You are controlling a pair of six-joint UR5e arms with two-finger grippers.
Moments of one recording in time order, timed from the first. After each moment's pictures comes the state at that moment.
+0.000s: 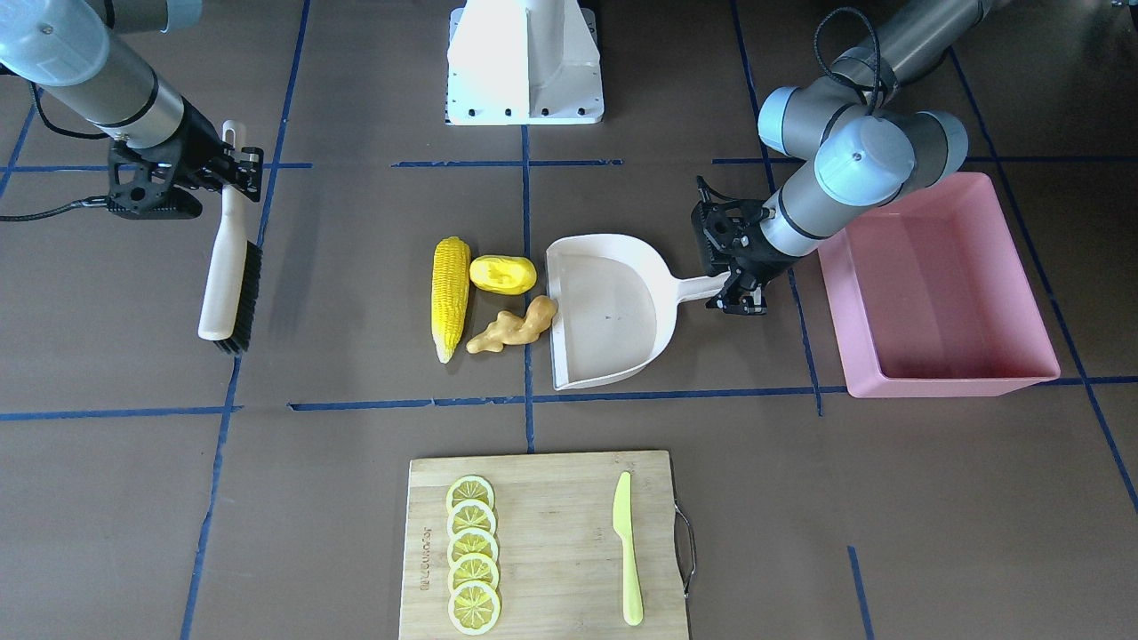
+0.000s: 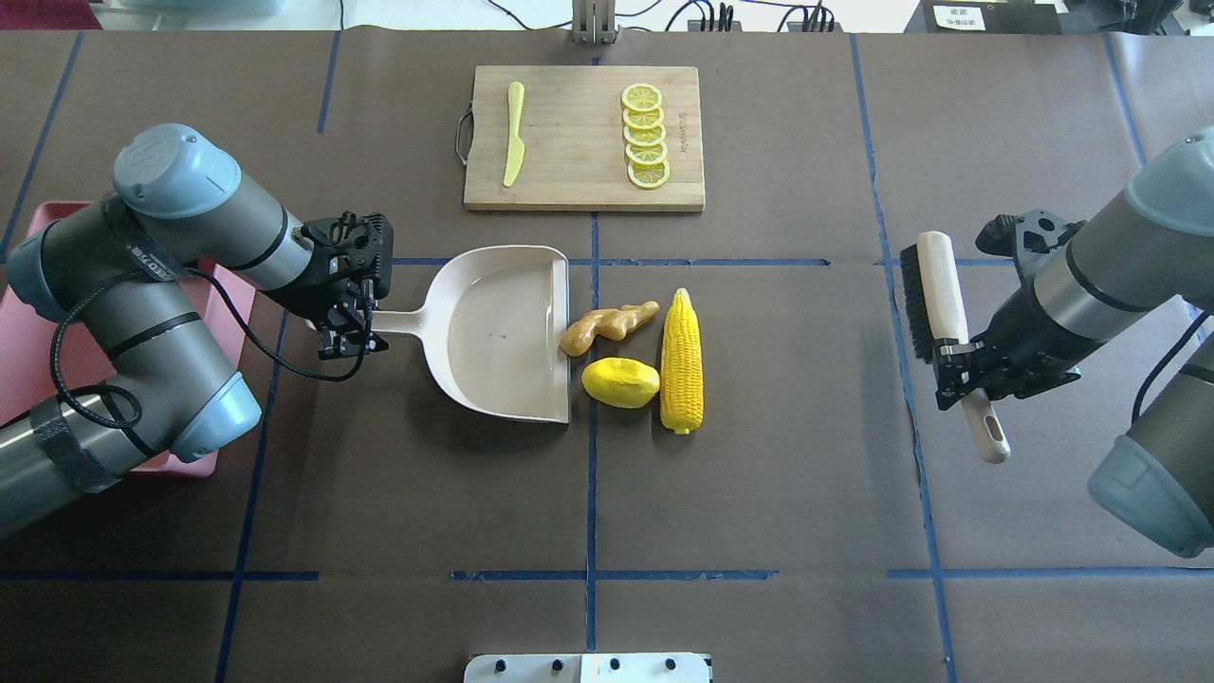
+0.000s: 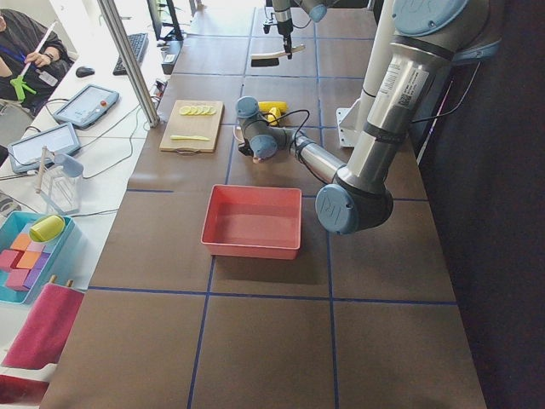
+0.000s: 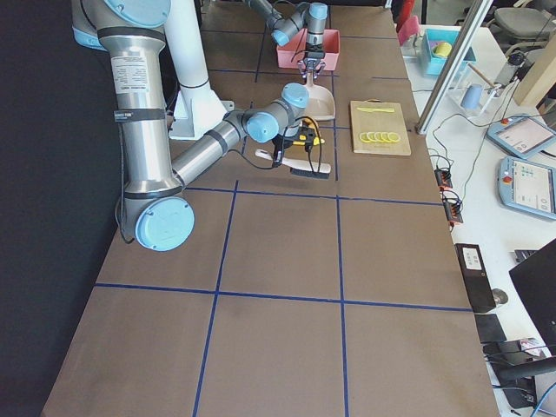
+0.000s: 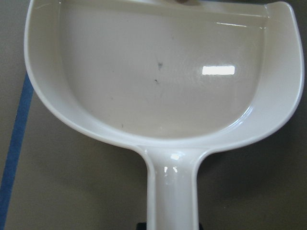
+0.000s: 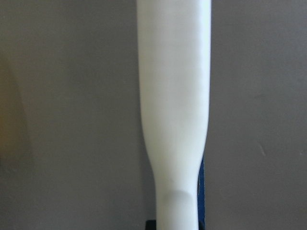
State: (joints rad) left arm -0.75 -1.98 -1.60 -1.99 -2.23 0.36; right arm 0.74 -1.43 2.08 -1.68 2.25 0.97
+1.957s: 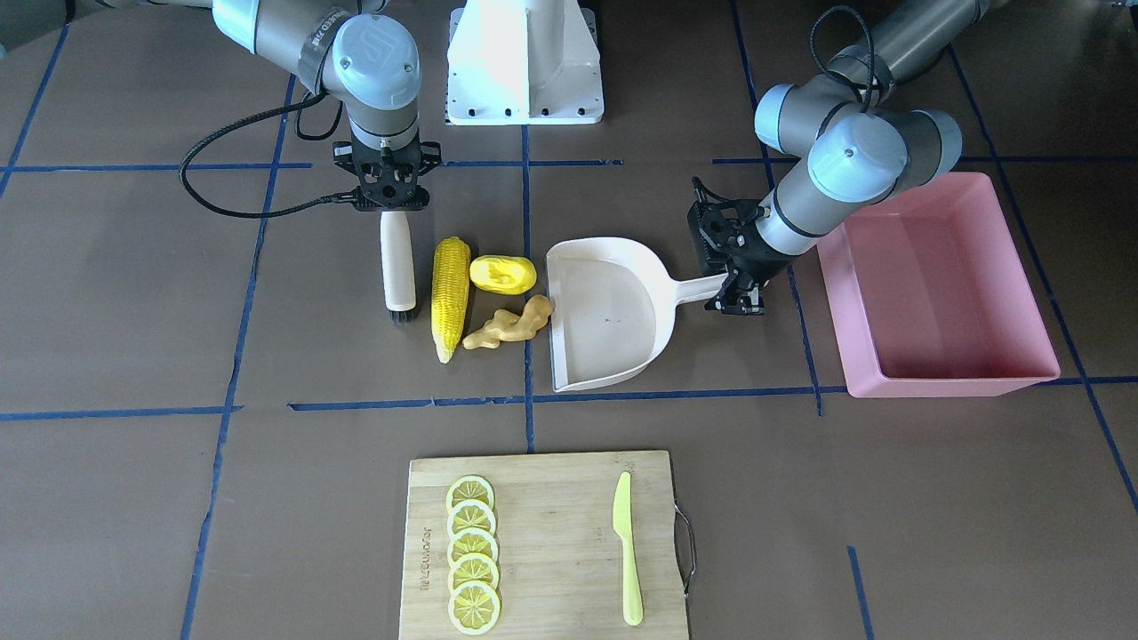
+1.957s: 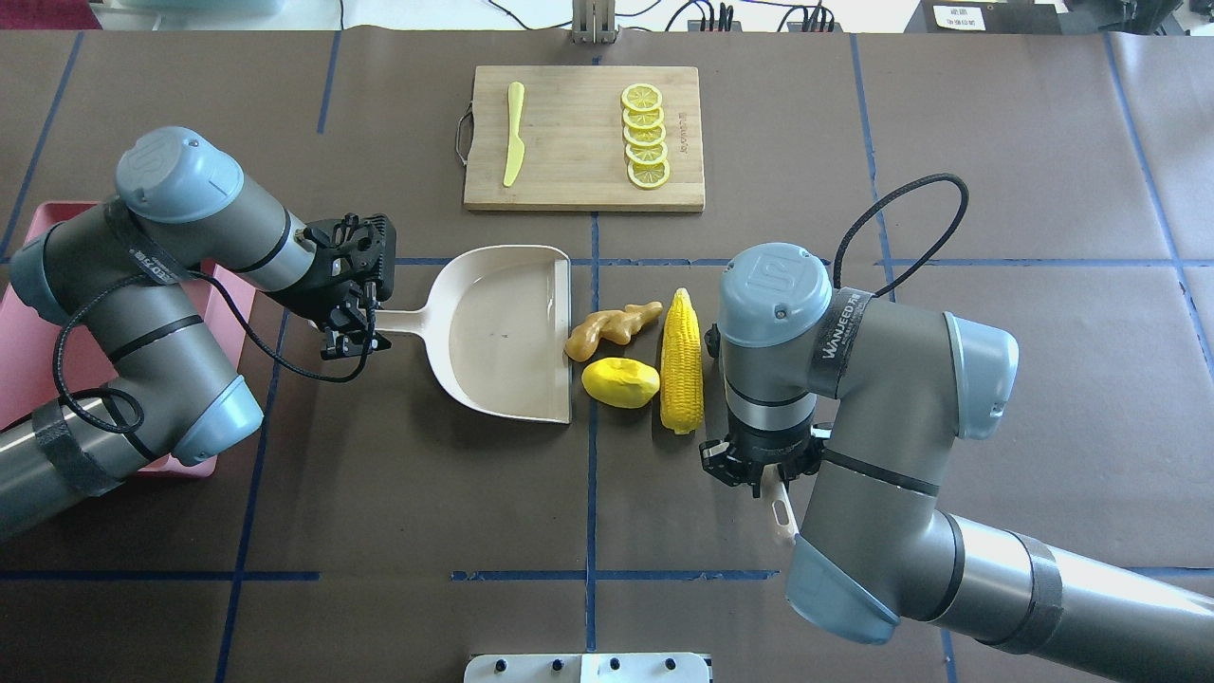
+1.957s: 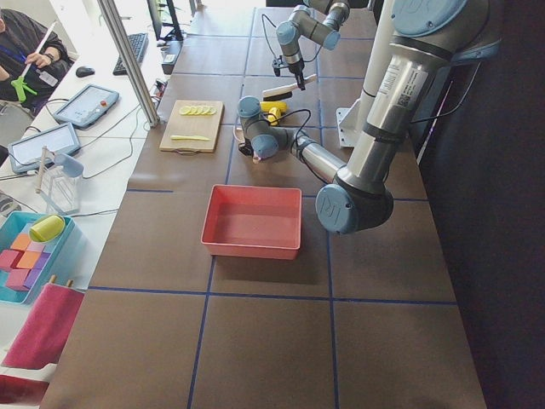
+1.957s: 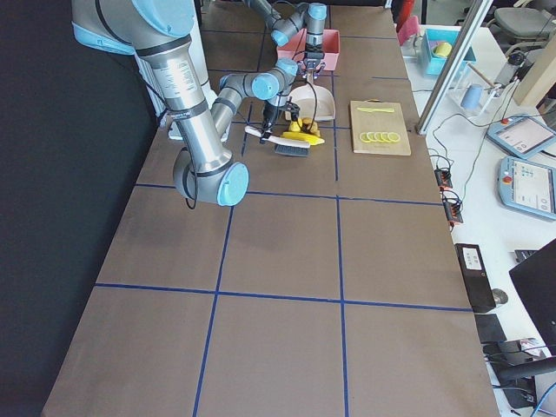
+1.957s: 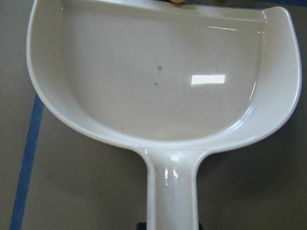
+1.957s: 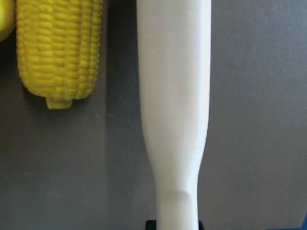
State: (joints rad) left arm -0.74 -1.98 -1.61 -1.99 -2.19 0.36; right arm 0.47 -1.03 1.89 -2.03 2.09 1.00
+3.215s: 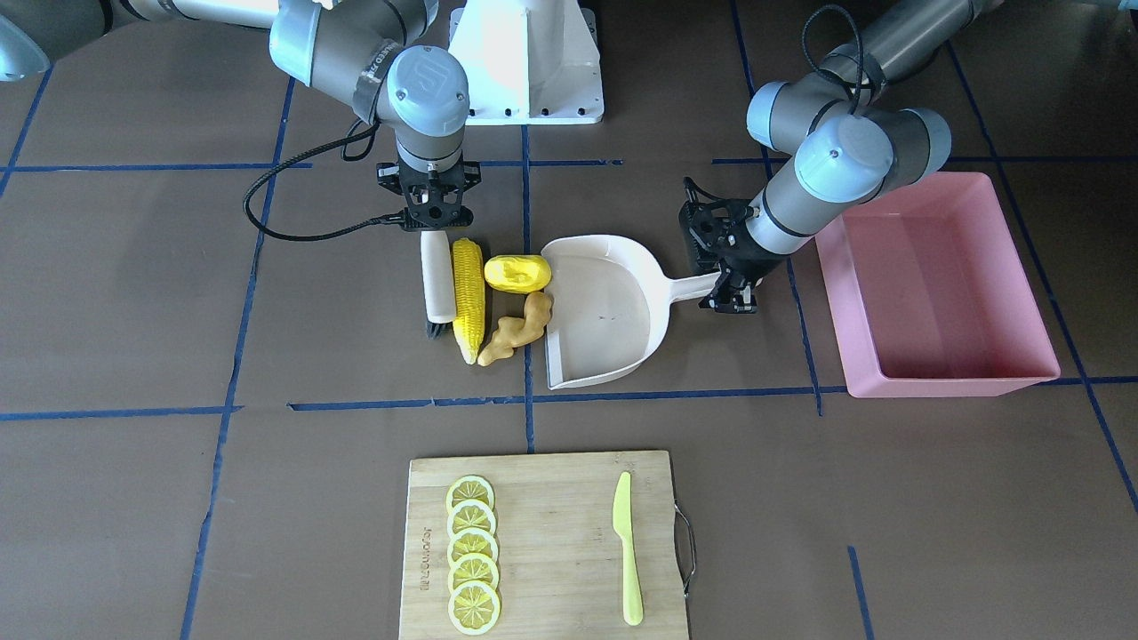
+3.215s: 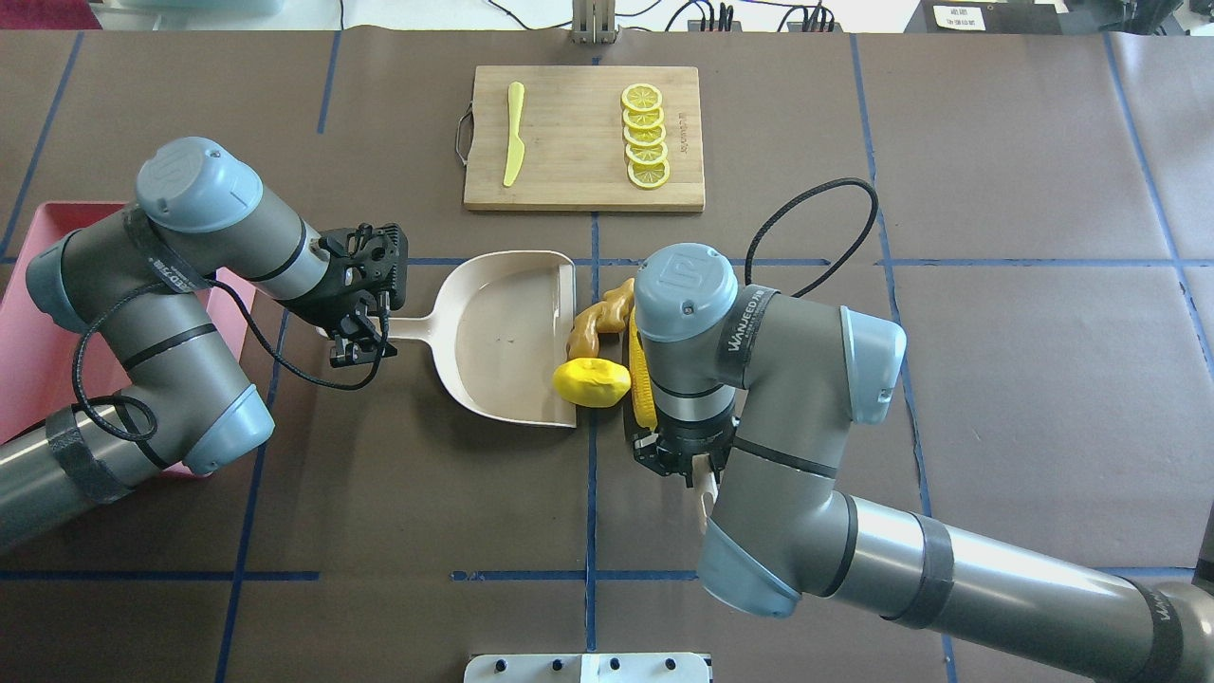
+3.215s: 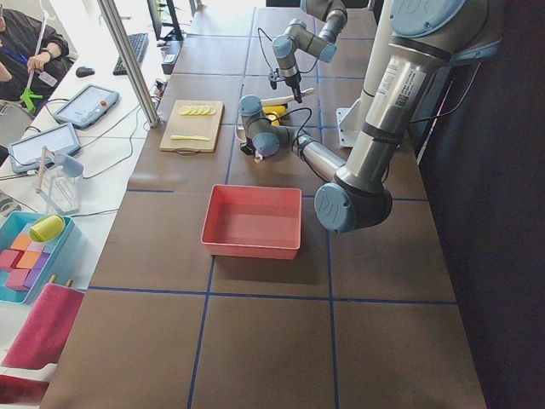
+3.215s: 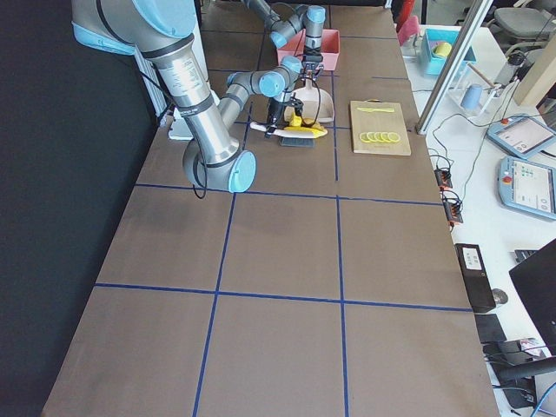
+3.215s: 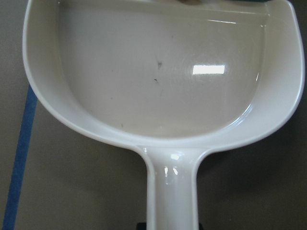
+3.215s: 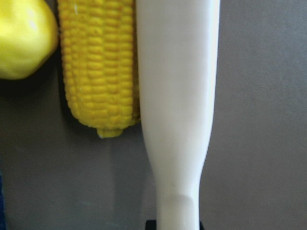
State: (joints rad) left arm -0.72 -1.99 -1.61 -1.97 -2.18 0.36; right arm 0.45 -0.88 1.70 -1.95 2.09 1.03
